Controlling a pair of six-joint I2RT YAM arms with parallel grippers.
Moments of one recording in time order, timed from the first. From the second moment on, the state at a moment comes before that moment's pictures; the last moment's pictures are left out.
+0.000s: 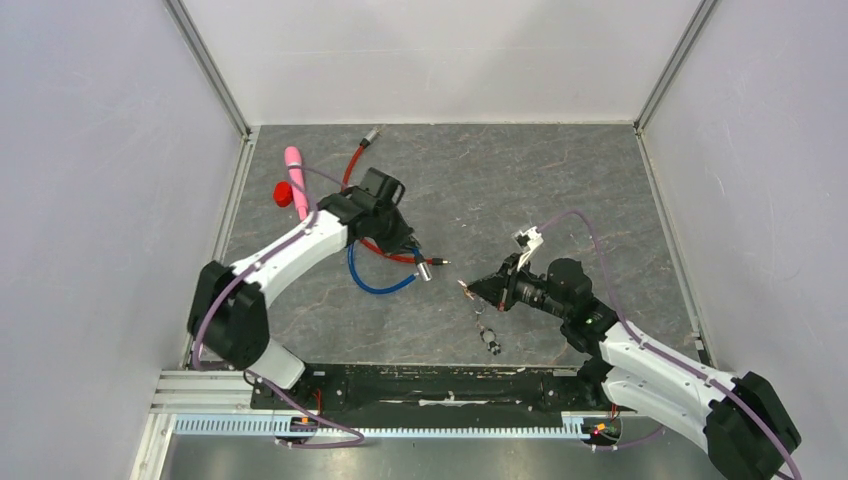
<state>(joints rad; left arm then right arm) -0.59 1.58 1.20 -0.68 0.09 -1.05 0.65 0.84 0.28 0.34 -0.36 0.52</state>
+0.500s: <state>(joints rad) -0.50 1.34 0.91 -0.45 0.22 -1.42 0.74 0.98 0.32 0.49 -0.34 0.57</state>
